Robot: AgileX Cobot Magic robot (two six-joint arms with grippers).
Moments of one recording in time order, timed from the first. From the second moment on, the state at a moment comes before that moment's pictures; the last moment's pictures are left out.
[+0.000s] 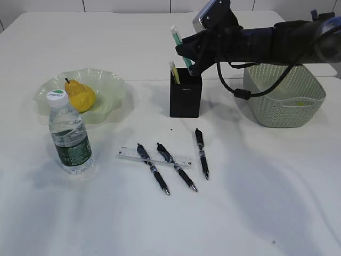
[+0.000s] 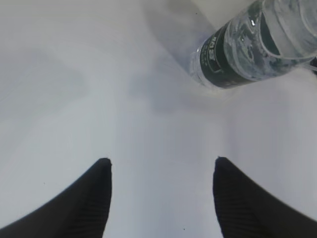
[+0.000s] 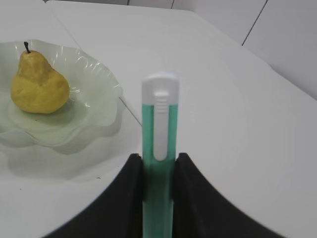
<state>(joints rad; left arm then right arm) 0.03 1.29 -0.85 -0.28 0.81 0.05 0.17 2.21 -1.66 1.77 0.62 -2.38</state>
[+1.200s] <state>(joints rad) 0.03 1.29 -0.85 -0.28 0.80 0.05 0.16 2.34 -1.72 1.77 0.64 -2.37</state>
